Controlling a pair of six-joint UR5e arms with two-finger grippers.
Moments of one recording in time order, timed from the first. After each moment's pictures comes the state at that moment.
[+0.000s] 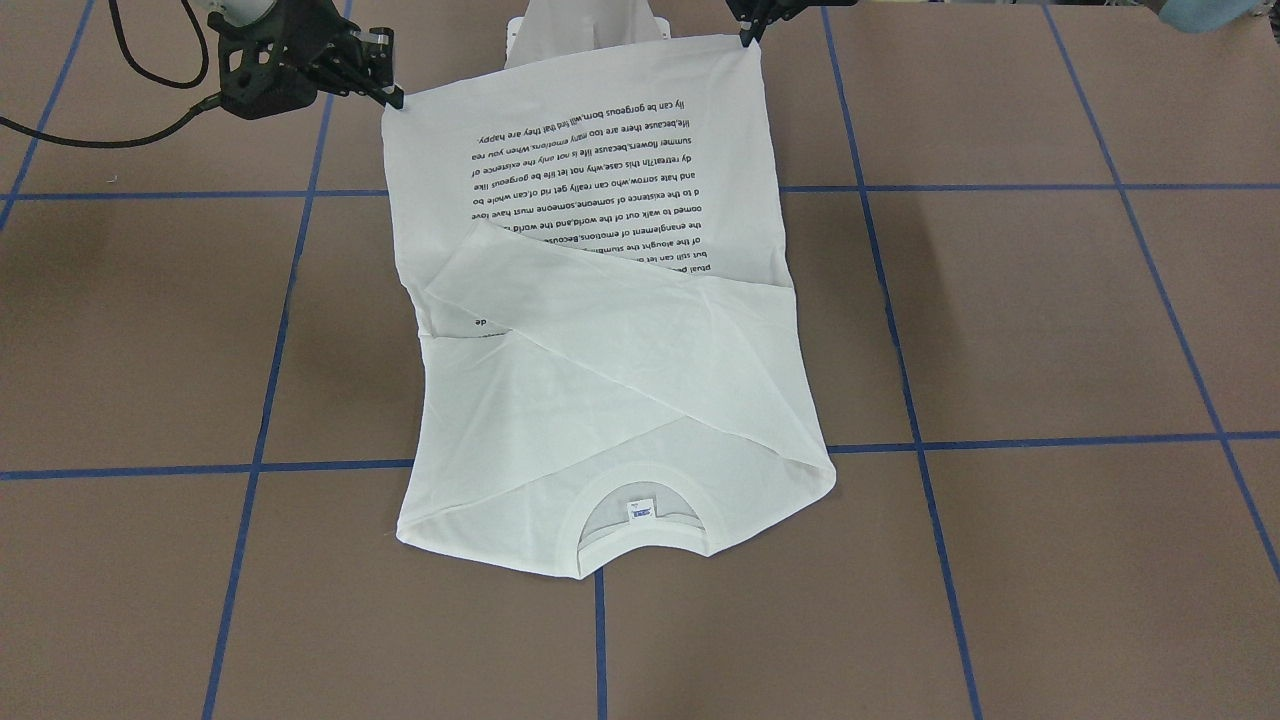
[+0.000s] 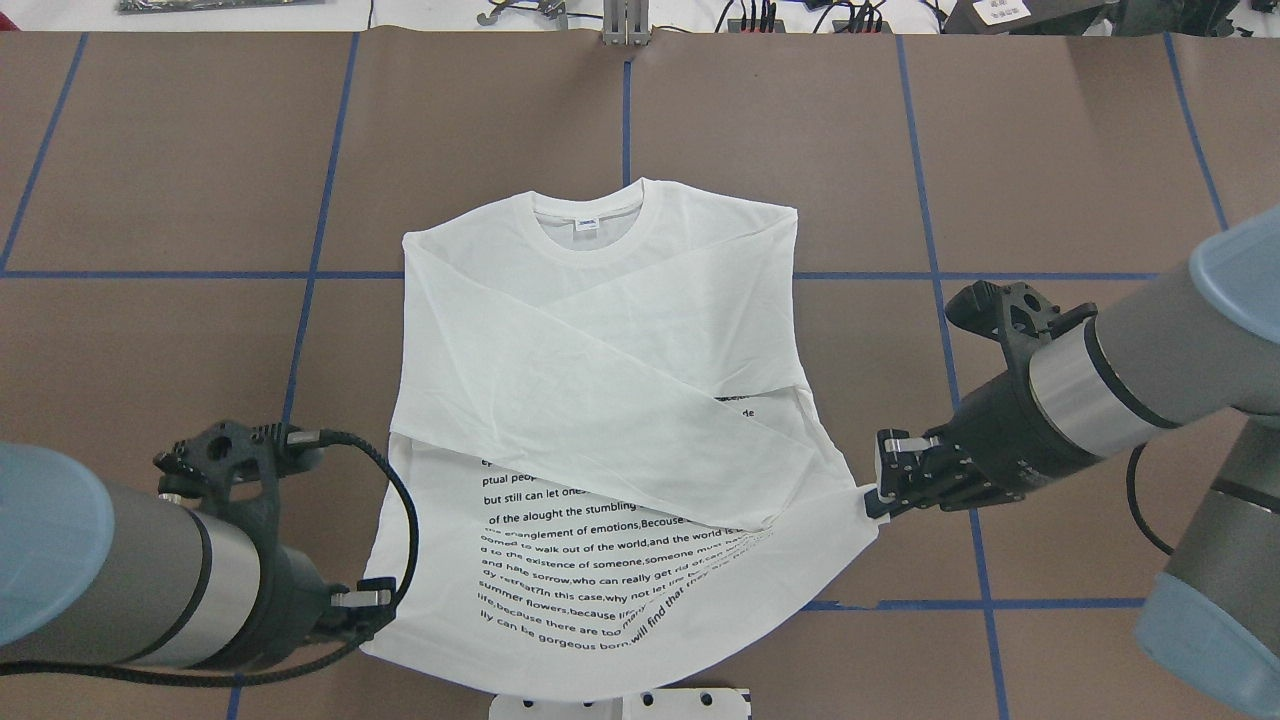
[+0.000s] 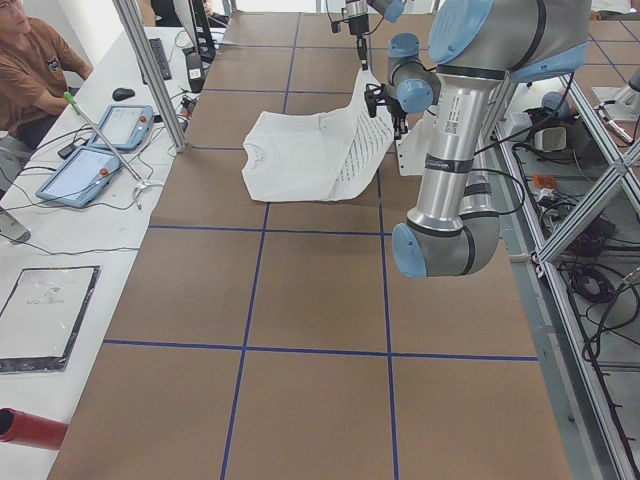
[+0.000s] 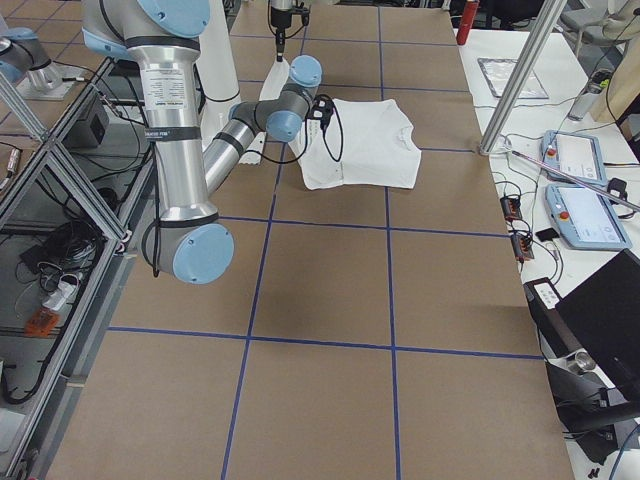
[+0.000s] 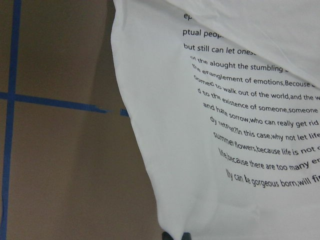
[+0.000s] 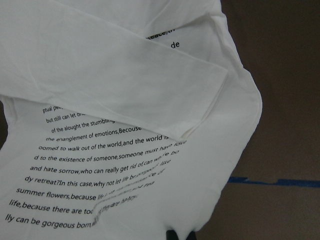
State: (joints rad) left arm -0.32 -1.88 -2.47 -1.24 -1.88 -1.52; right arm 0.66 -1.42 2.23 -1.35 2.34 1.40
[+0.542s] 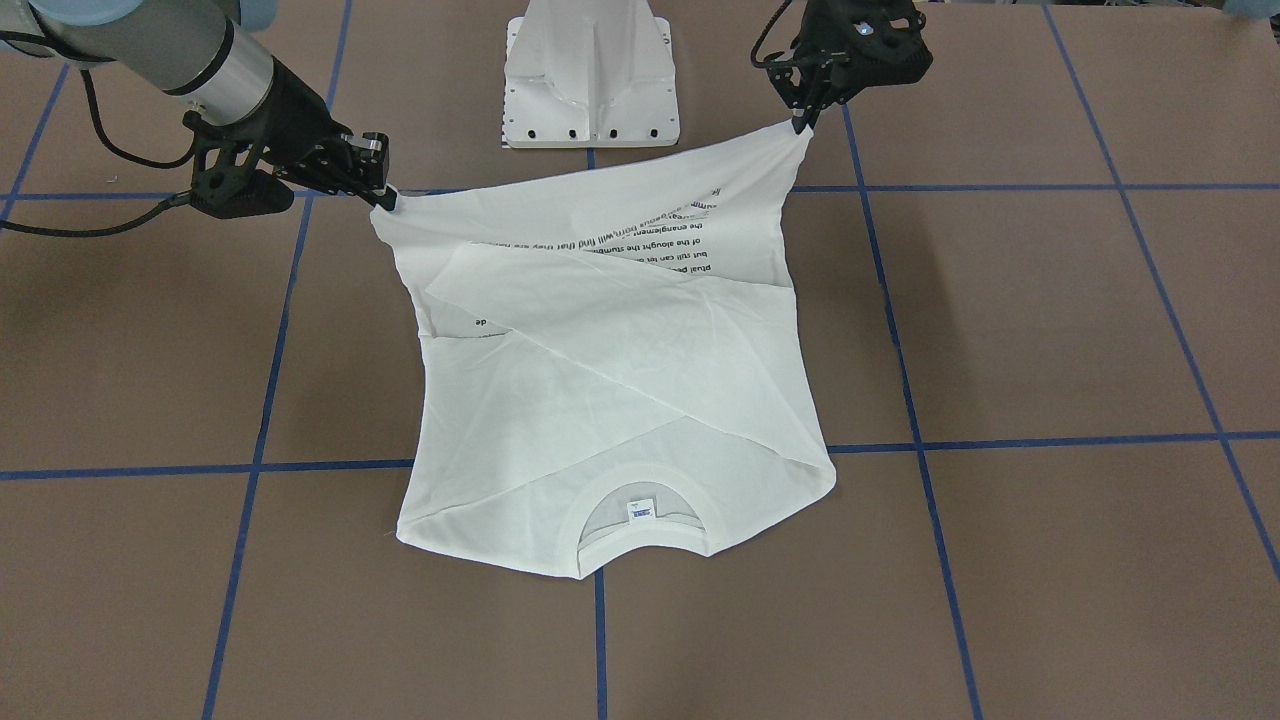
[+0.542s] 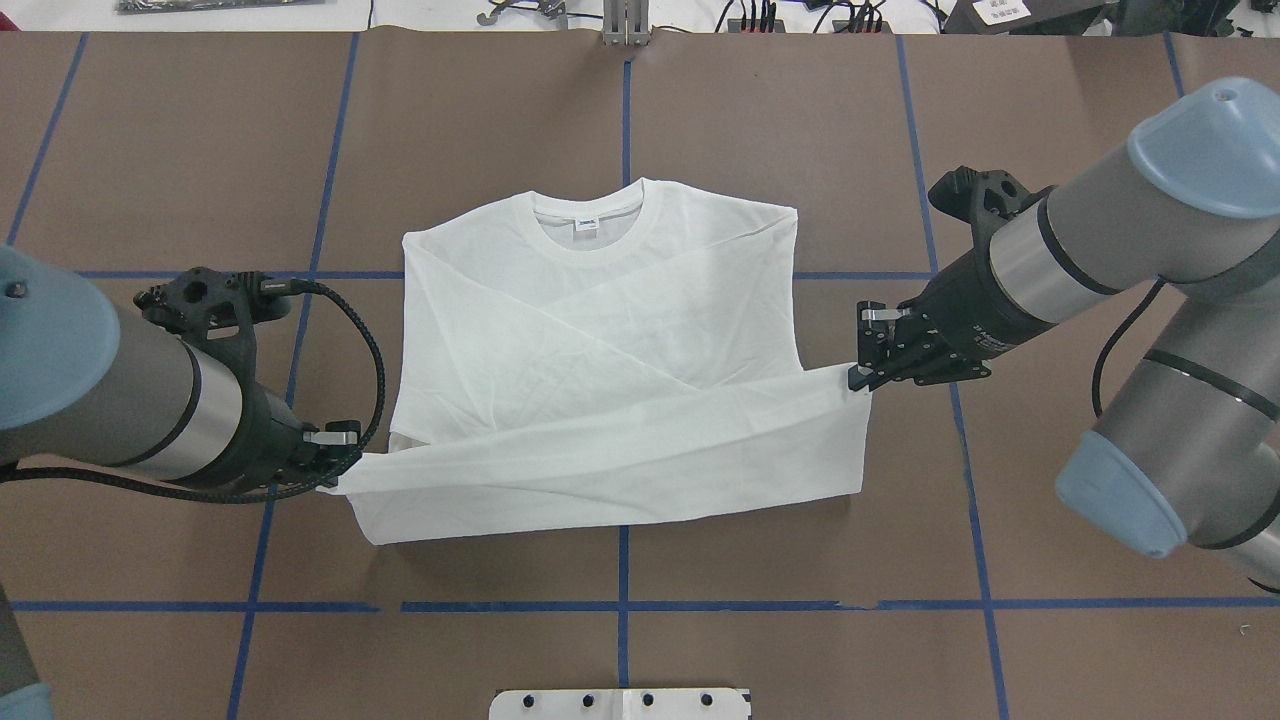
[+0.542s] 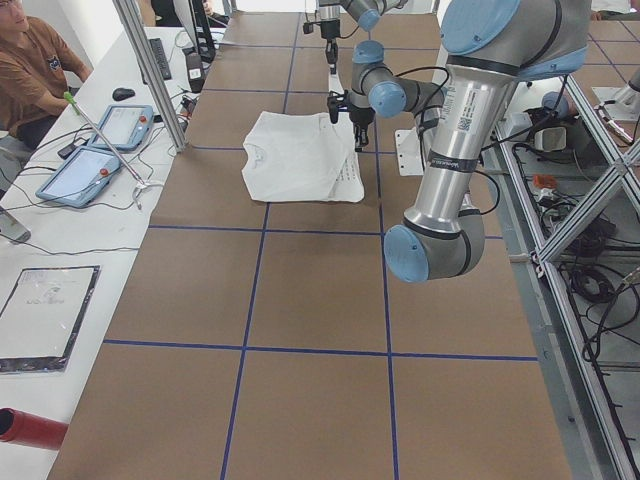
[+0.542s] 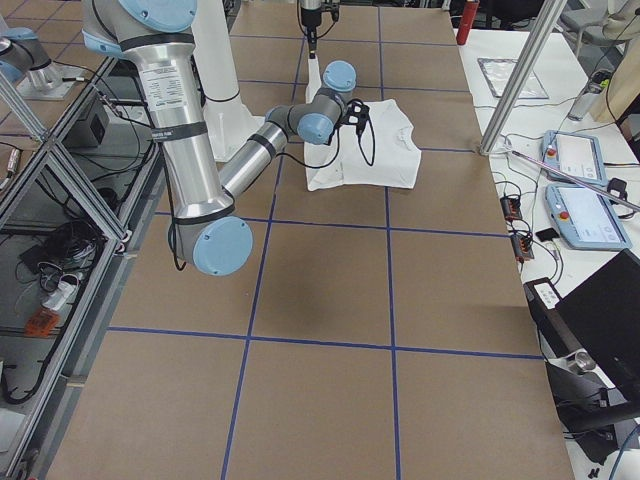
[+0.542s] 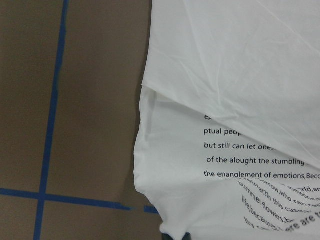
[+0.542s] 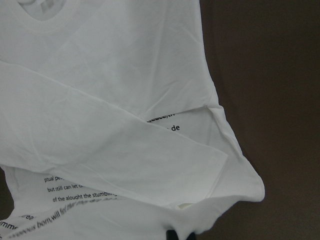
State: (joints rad) left arm -0.55 -1.90 -2.35 -1.24 -1.93 -1.34; right arm 0.79 -1.29 2.04 -1.36 2.34 1.33
